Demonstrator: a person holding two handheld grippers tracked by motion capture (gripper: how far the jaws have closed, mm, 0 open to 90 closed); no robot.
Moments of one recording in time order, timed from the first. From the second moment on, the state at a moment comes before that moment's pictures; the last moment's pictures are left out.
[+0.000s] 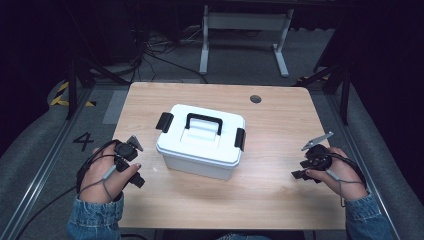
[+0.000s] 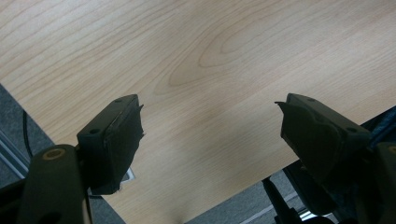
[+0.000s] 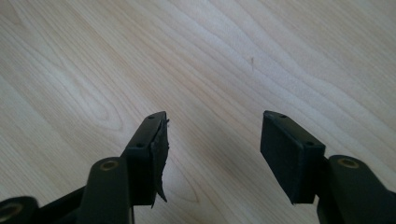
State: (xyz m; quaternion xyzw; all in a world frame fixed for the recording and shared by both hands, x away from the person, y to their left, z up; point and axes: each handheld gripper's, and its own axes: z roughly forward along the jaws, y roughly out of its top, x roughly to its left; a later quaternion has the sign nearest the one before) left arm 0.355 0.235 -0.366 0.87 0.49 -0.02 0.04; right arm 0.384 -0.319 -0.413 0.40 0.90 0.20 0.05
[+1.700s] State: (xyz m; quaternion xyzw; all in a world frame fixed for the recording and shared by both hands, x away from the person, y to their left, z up) left arm 0.352 0.243 -0.361 0.87 0.49 -0.02 0.06; right arm 0.416 -0.217 -0.307 0.26 0.92 0.28 0.06
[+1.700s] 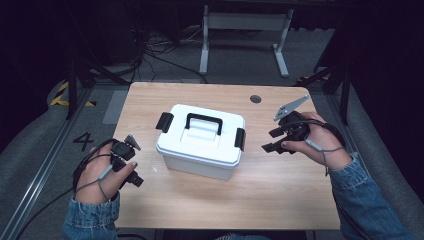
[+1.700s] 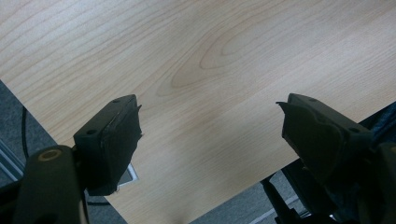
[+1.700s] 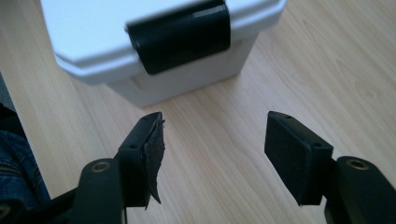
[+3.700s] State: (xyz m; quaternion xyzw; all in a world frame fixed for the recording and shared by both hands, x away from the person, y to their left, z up) left arm 0.351 0.248 -0.365 0.87 0.49 -0.02 0.06; right arm 0.492 -0.060 -0.304 0.17 0.94 0.30 0.02
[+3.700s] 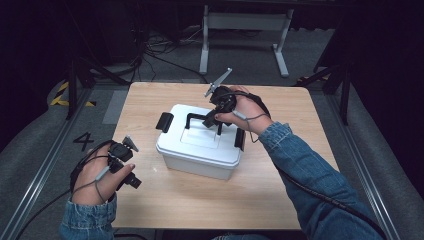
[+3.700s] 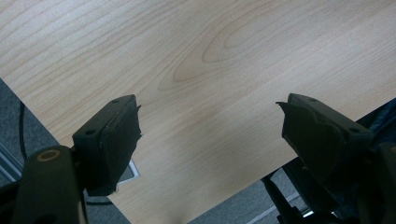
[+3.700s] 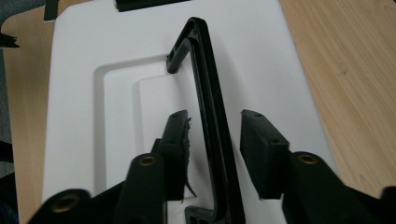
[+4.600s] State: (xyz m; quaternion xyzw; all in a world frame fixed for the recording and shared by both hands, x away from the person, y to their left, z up) left arm 0.351 0.249 -0.364 0.87 0.49 -0.02 0.06; right arm 0.476 -0.051 -0.292 0.10 0.95 0.28 0.03
